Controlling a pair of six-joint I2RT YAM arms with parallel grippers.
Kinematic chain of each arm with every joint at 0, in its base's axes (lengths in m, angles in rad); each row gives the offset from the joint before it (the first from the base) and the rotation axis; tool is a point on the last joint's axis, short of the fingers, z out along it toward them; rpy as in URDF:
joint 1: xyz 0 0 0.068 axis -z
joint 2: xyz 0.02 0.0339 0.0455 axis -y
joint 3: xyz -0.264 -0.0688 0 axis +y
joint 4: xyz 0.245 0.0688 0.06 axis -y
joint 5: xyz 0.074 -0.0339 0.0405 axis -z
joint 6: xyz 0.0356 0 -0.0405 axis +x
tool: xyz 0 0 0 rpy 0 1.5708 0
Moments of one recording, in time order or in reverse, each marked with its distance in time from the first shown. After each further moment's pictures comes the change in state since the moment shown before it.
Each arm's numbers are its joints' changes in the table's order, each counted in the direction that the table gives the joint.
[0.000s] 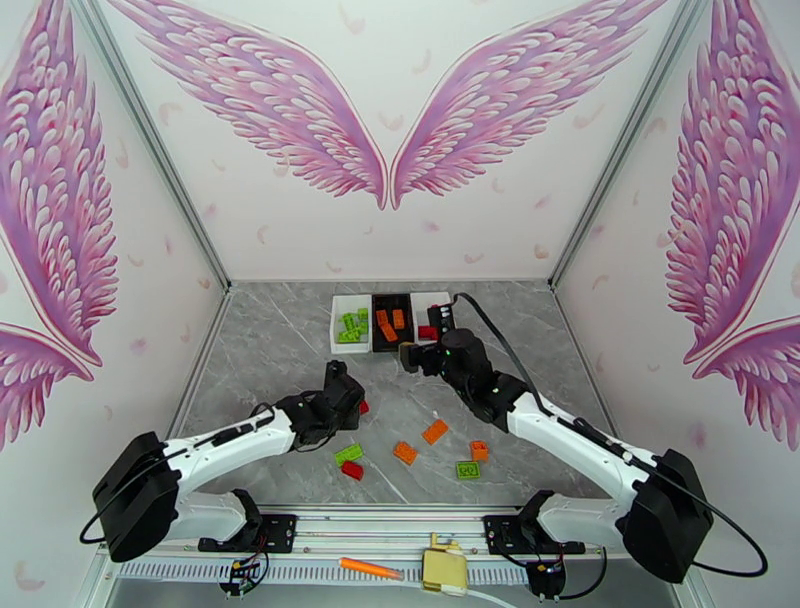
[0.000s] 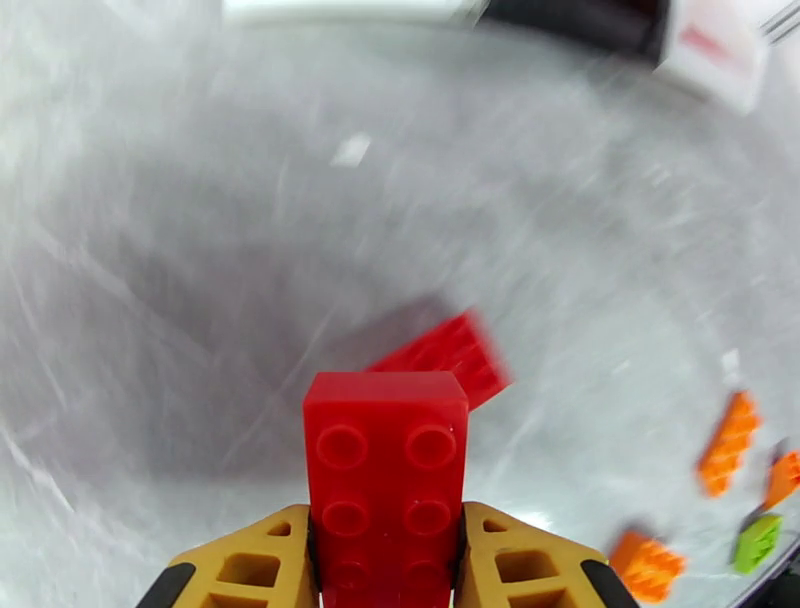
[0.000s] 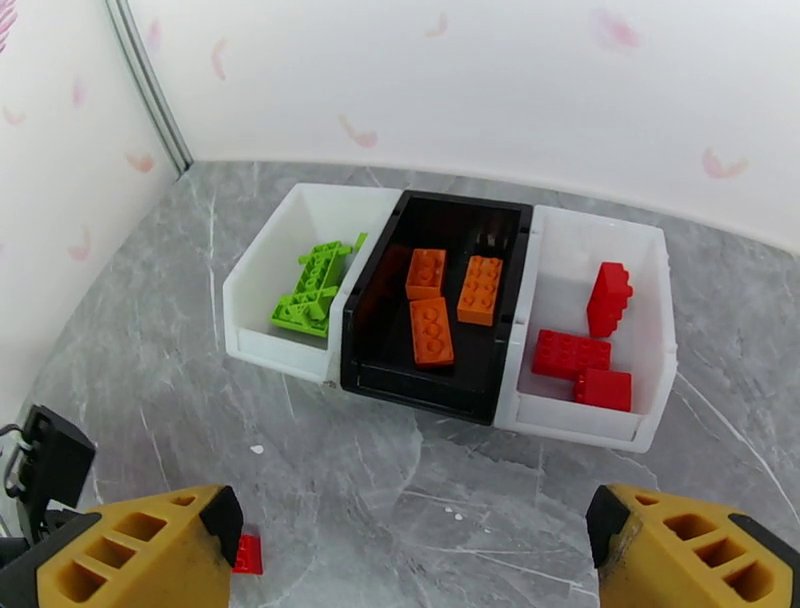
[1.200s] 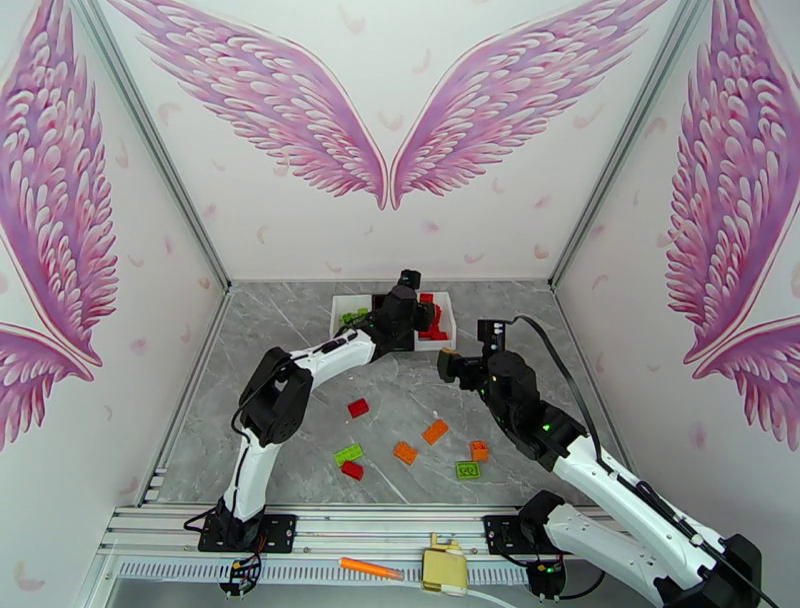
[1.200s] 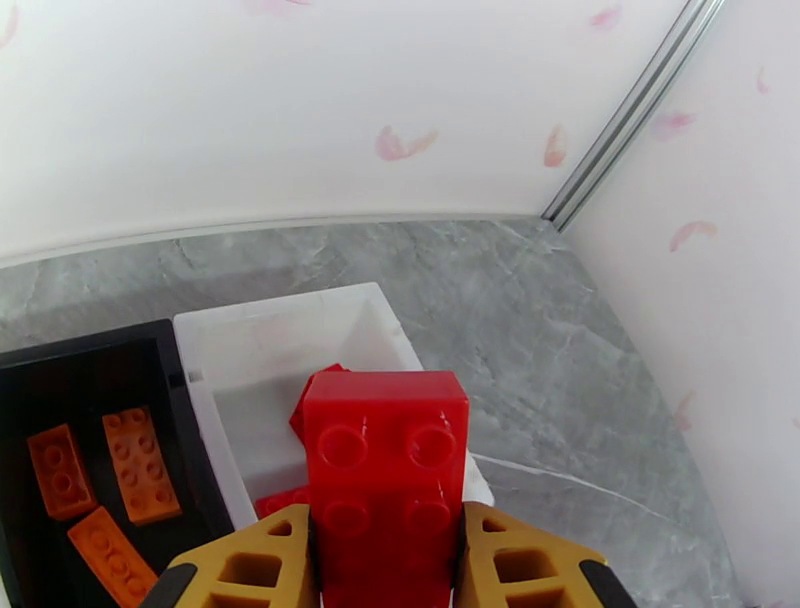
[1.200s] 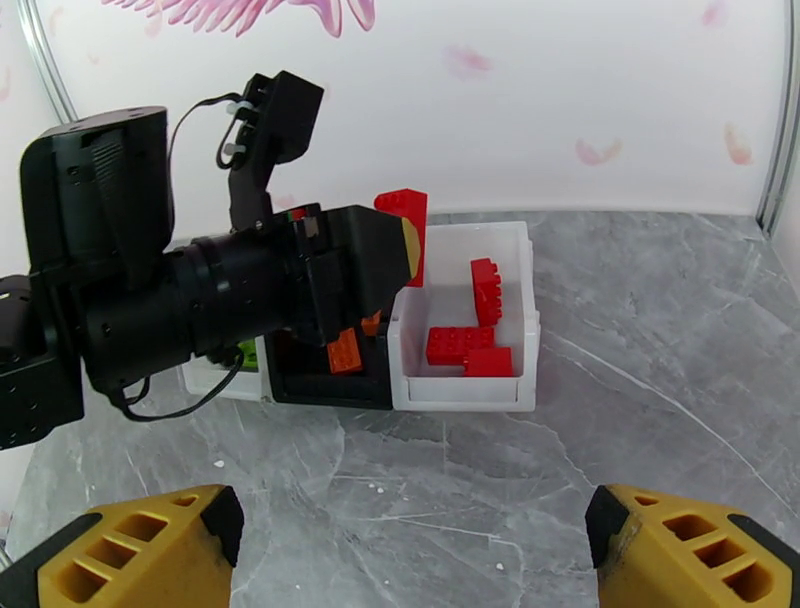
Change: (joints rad) left arm -0.143 -0.932 -1.027 0.443 0.229 0.311; right arm 0.065 0.335 0.154 -0.122 0.093 0.067
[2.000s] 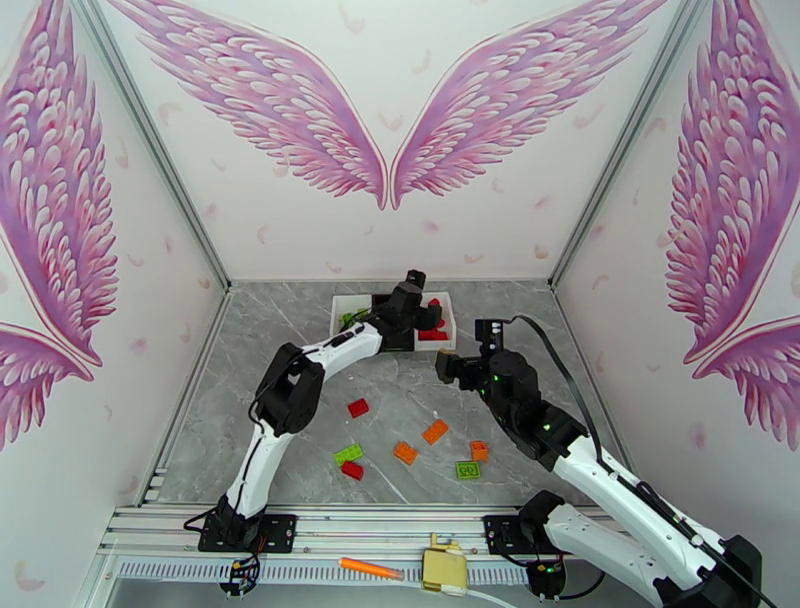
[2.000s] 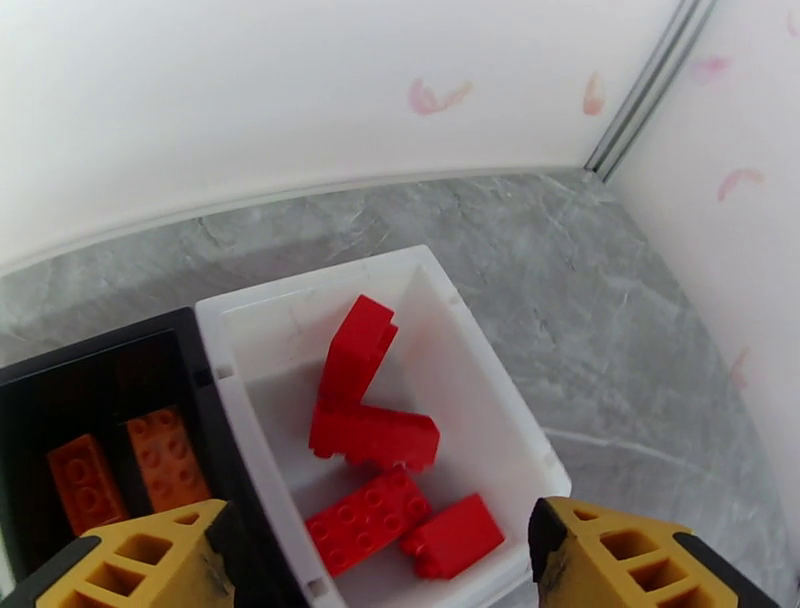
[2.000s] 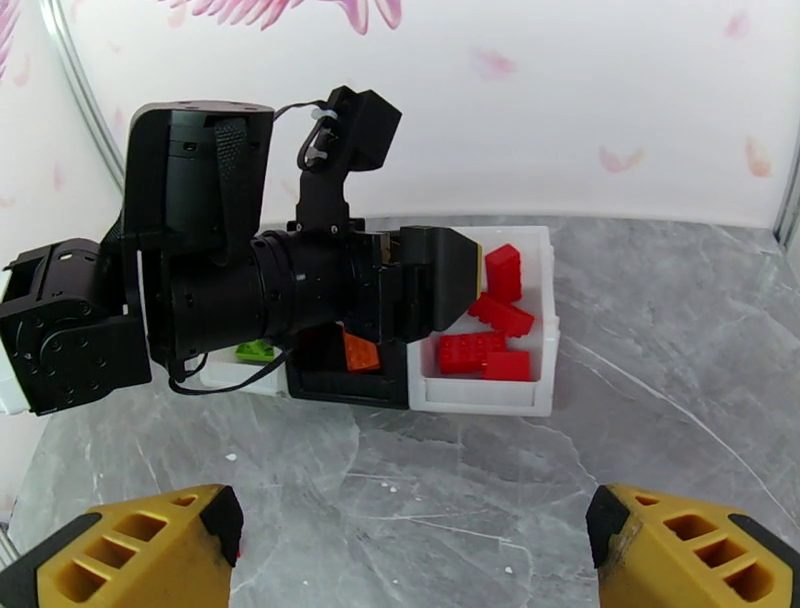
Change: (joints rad) left arm -0.009 0.046 0.044 -0.086 -0.014 0.087; right arm 0.006 -0.004 0.000 0.031 -0.095 -0.035
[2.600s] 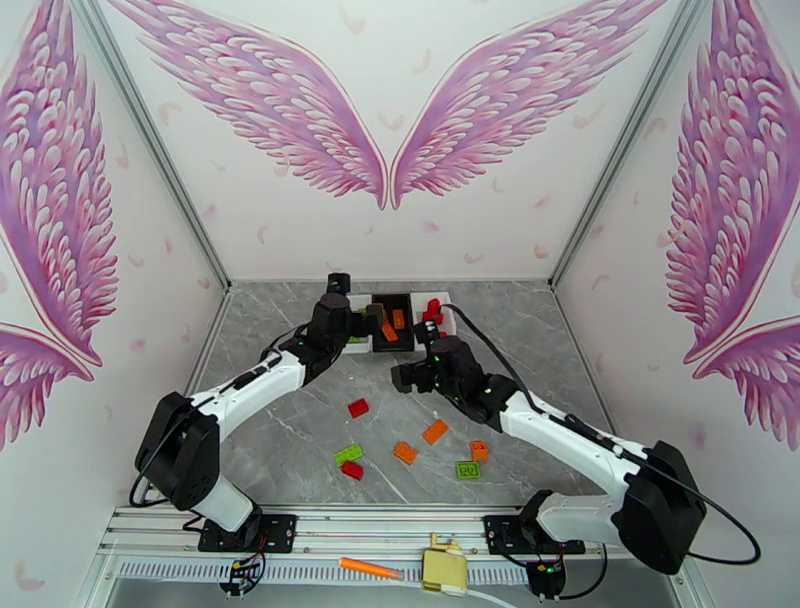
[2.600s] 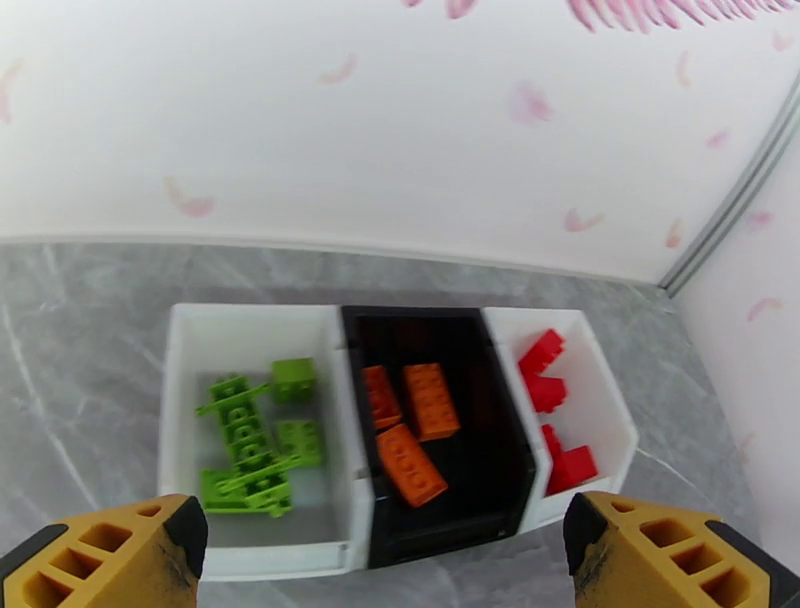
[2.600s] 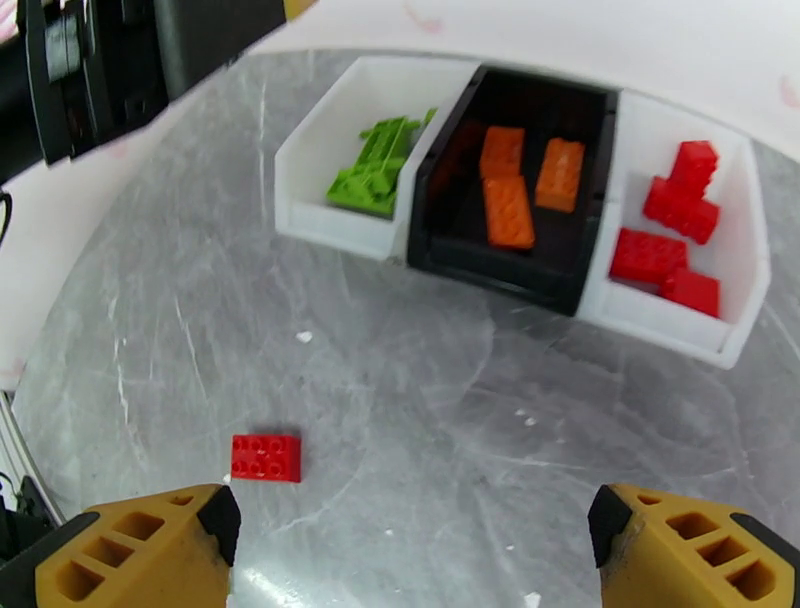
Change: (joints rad) left arm -0.184 0.643 0.659 0.085 -0.131 -0.087; right arm -0.187 -0.478 -0.227 -0.084 -0.116 0.018
